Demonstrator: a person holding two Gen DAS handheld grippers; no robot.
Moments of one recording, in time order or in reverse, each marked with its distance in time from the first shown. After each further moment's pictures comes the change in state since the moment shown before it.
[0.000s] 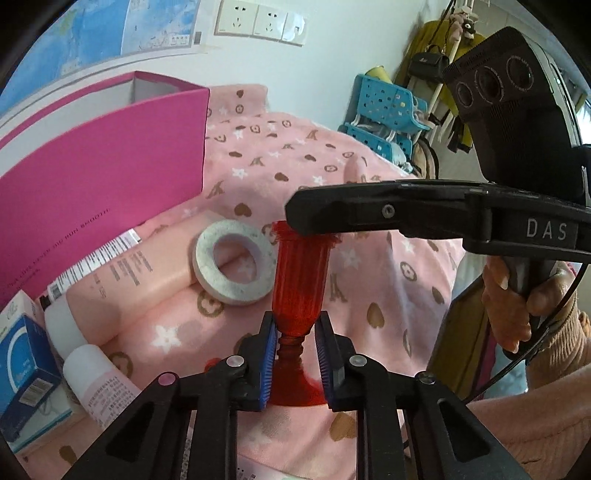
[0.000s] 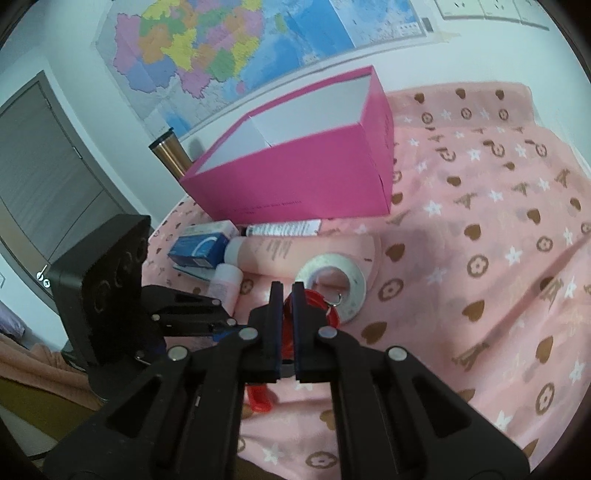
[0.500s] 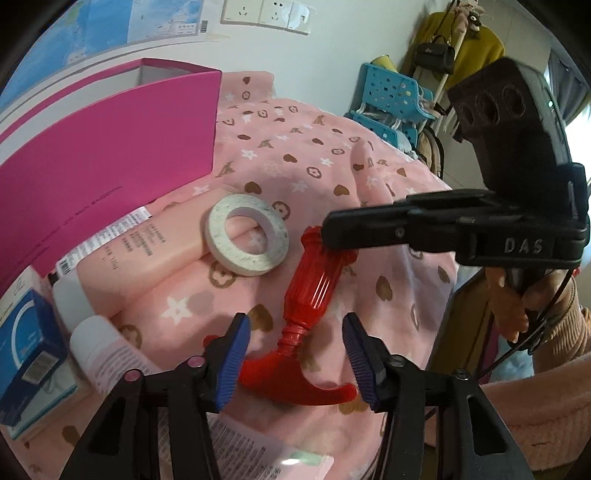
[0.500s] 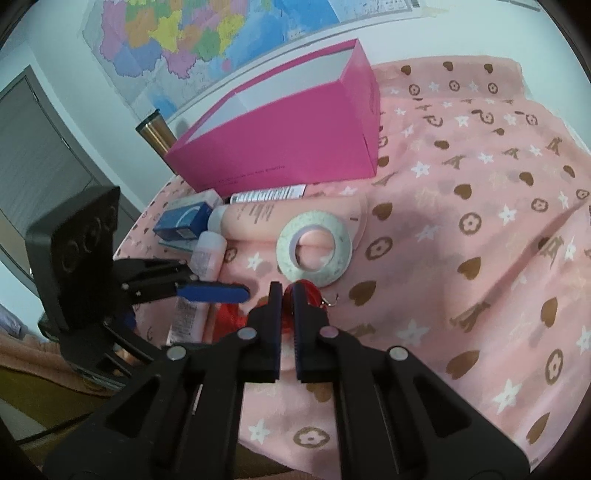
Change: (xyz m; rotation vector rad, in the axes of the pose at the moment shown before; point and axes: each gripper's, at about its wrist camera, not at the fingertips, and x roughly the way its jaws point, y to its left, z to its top) left arm 0.000 0.004 -0.010 -0.004 0.058 0.017; right arm 0.005 -0.011 -0.023 0.043 0.064 -0.037
